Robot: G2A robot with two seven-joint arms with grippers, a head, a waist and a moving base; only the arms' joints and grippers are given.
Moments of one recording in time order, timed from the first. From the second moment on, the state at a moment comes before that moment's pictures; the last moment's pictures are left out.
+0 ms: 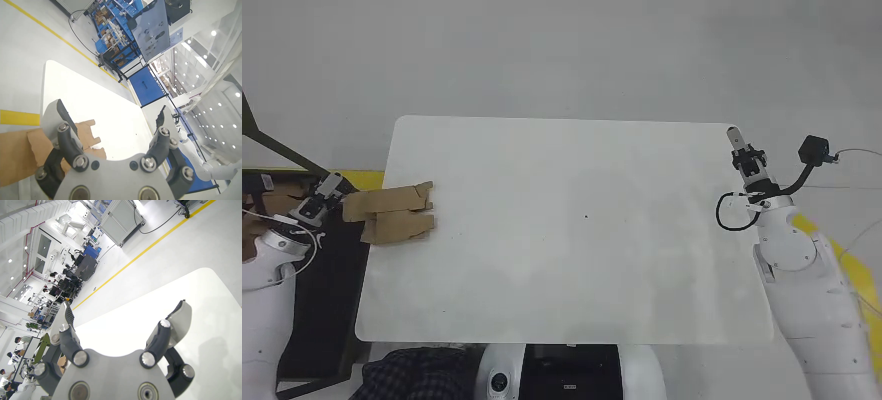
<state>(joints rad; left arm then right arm) 1.37 -0.81 -1.82 -0.94 -0.33 -0.93 -0.76 -1.27 -1.05 1.42 -1.51 -0.21 -0.14 0.05</state>
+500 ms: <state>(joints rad) 1.37 -0.81 -1.82 -0.96 -0.32 -0.89 -0.73 -1.27 -1.05 1.42 -1.51 -0.21 -0.14 0.05</state>
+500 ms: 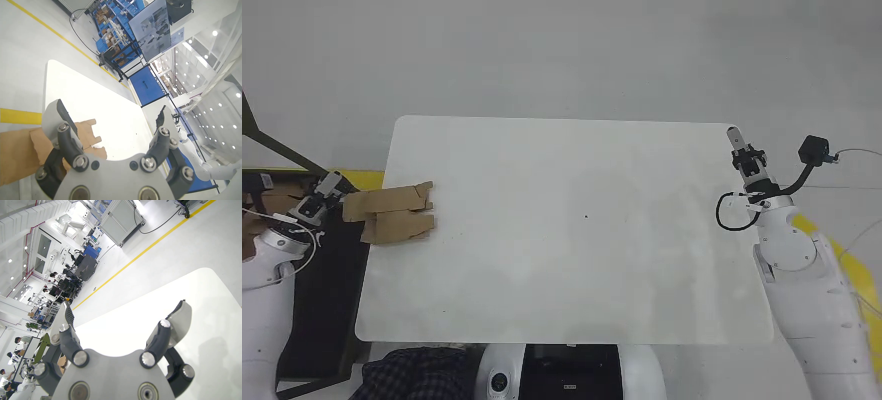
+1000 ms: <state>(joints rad) 1.37 -0.80 -1.86 -0.75 -0.30 -0.87 -0.71 -1.27 -1.05 1.42 -1.51 -0.21 -0.14 0.05</state>
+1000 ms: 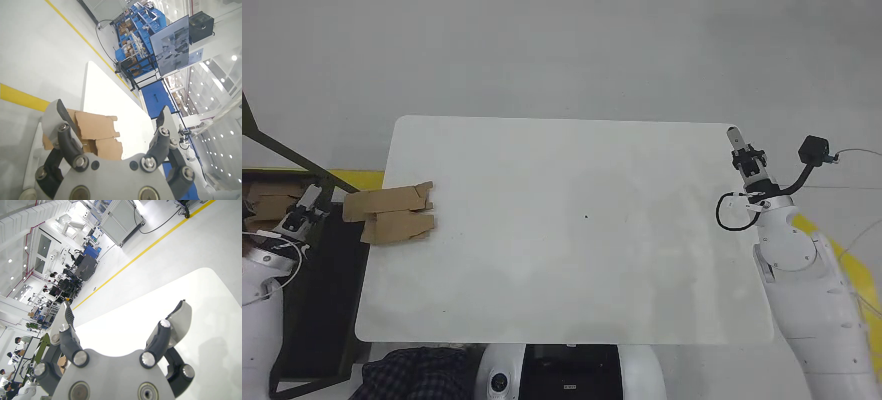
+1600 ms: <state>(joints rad) 1.17 -0.82 -1.77 -0.40 -0.27 -0.83 -0.84 -1.27 -1.05 1.42 -1.51 -0.21 -0.14 0.05</state>
